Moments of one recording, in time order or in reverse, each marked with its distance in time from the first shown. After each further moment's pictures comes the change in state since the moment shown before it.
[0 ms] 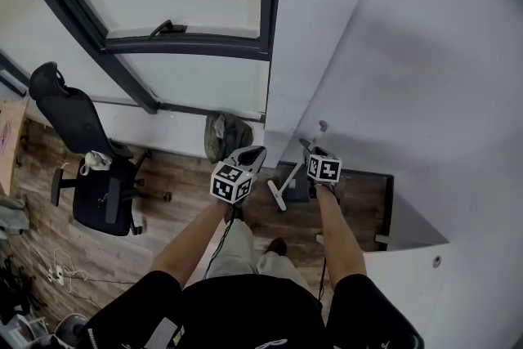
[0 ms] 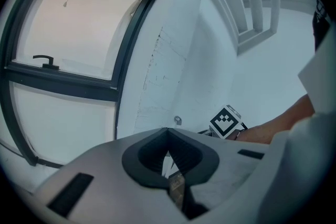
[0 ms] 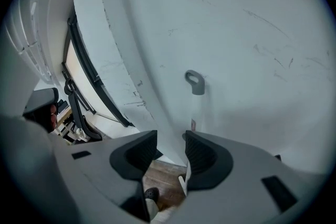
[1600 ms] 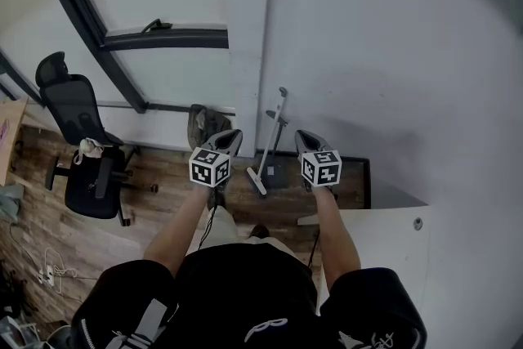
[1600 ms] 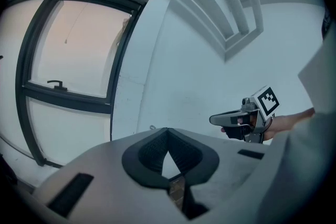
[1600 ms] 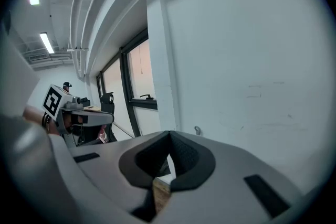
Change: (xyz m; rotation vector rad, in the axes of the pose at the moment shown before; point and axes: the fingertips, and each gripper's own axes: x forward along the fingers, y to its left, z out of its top) left arm -0.097 -0.154 0.016 0.050 -0.115 0.069; right arm -0.290 0.035 0.001 -0.257 -0.382 0.153
